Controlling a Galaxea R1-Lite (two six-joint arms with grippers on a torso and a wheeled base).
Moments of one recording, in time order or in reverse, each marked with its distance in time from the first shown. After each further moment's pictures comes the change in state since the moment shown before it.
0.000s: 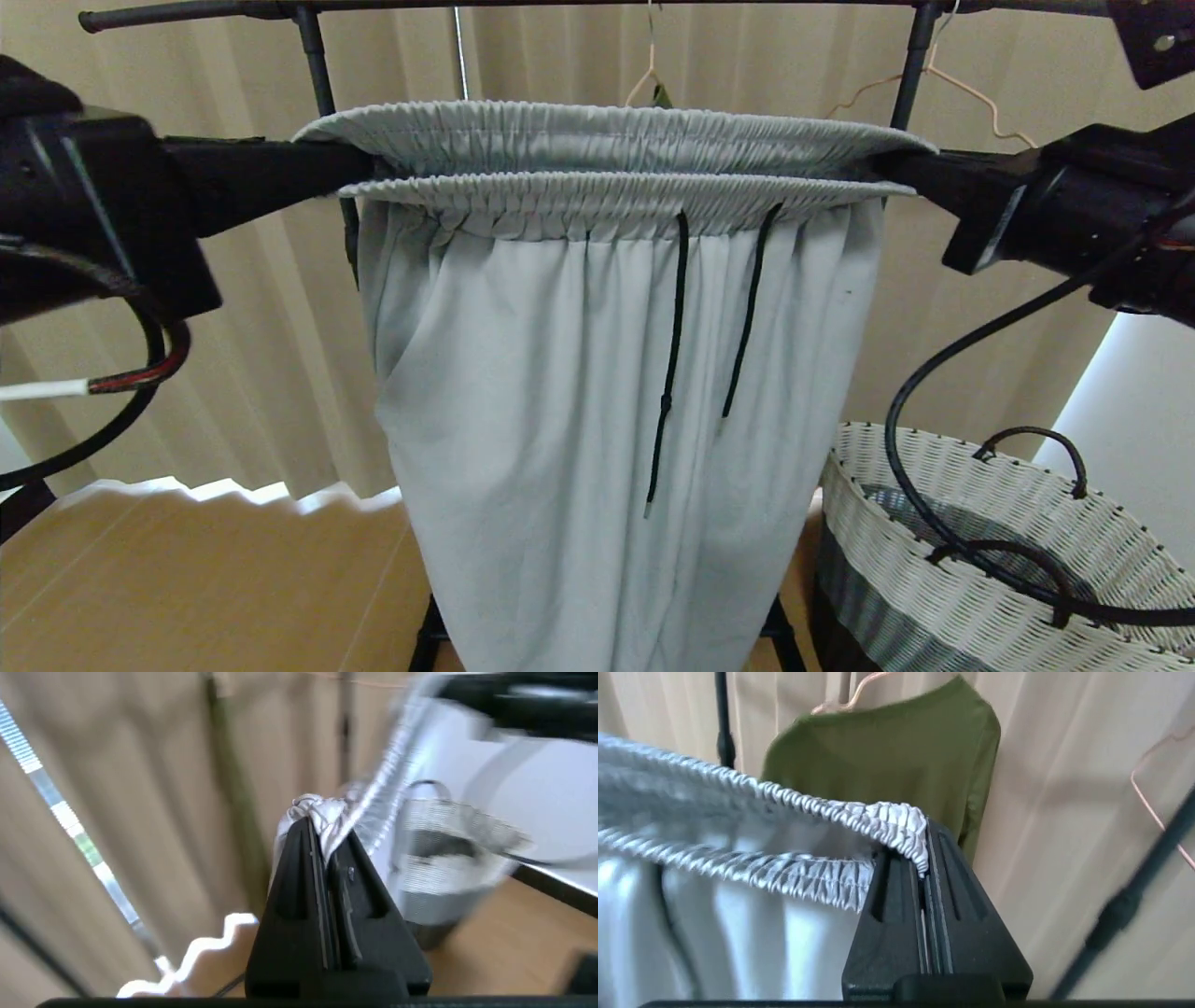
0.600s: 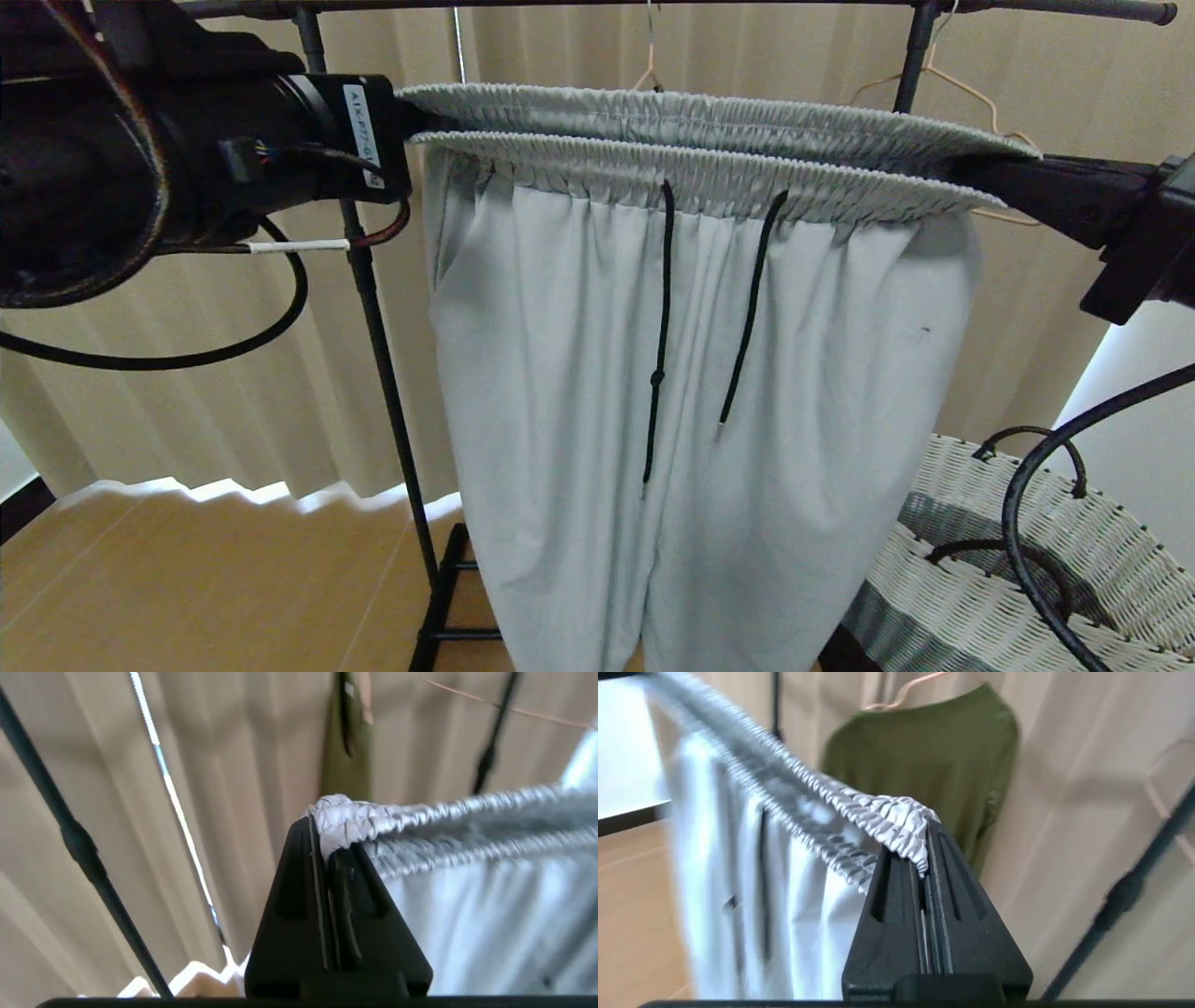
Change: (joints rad) left arm 0.063 0.268 -0.180 -0.127 0.236 0.000; right arm 0.080 -0.190 0.086 0.107 0.010 0.002
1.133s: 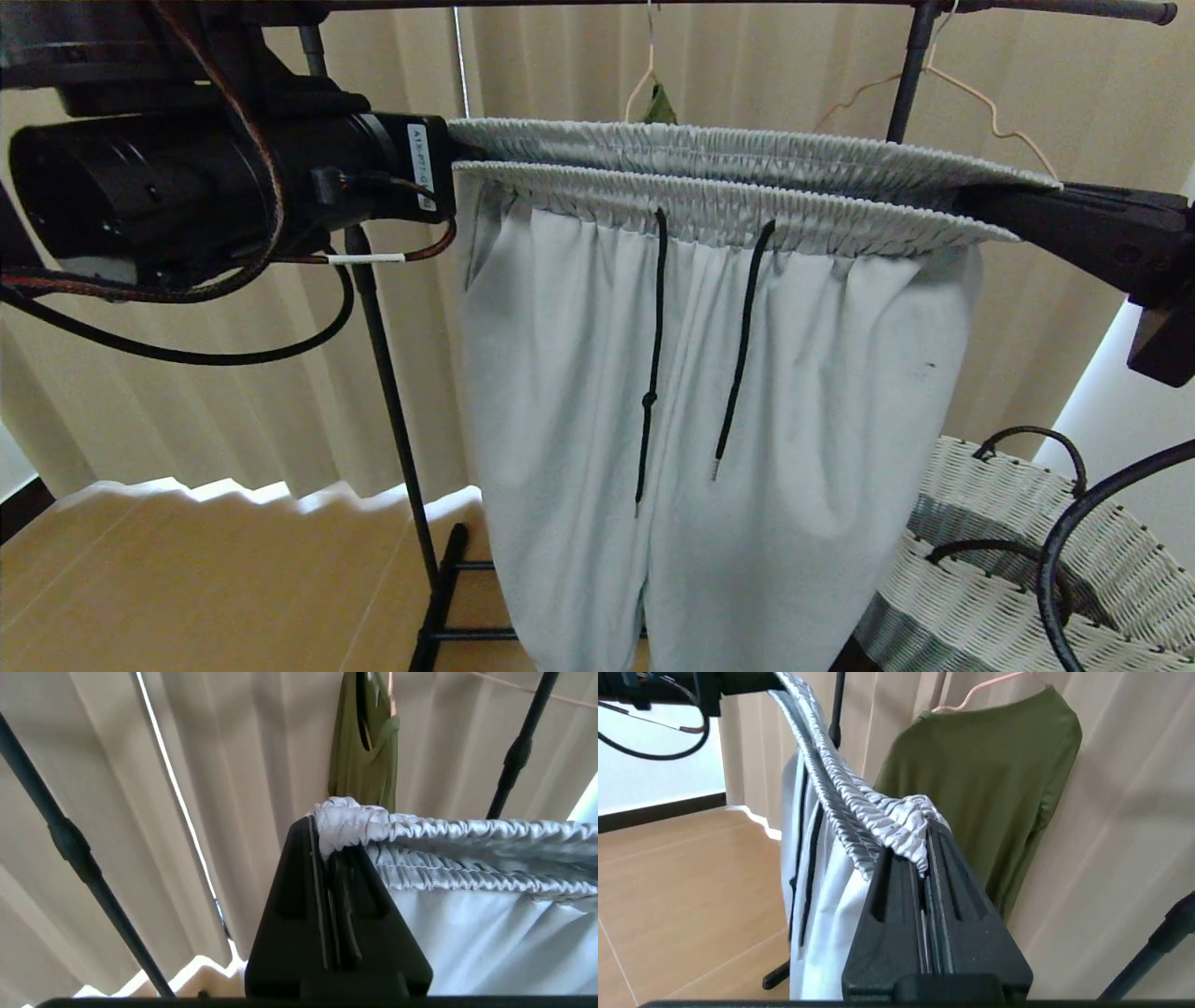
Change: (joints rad) left arm 0.010 0.086 -0.035 -0.005 0.003 -0.004; right arm 0.042 -0.052 0.063 -0.011 0.090 -0.001
